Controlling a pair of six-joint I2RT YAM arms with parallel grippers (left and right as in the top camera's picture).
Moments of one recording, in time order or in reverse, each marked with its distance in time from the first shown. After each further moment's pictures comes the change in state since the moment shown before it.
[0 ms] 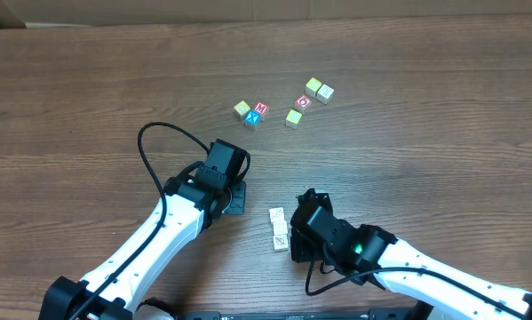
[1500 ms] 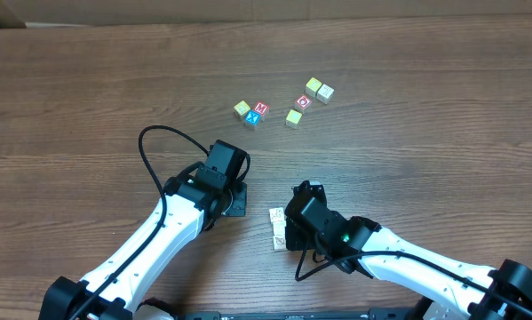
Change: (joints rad) left arm 0.000 0.000 0.000 -0.020 0.039 -0.029; right arm -0.042 0.127 0.000 0.145 0.022 -0.023
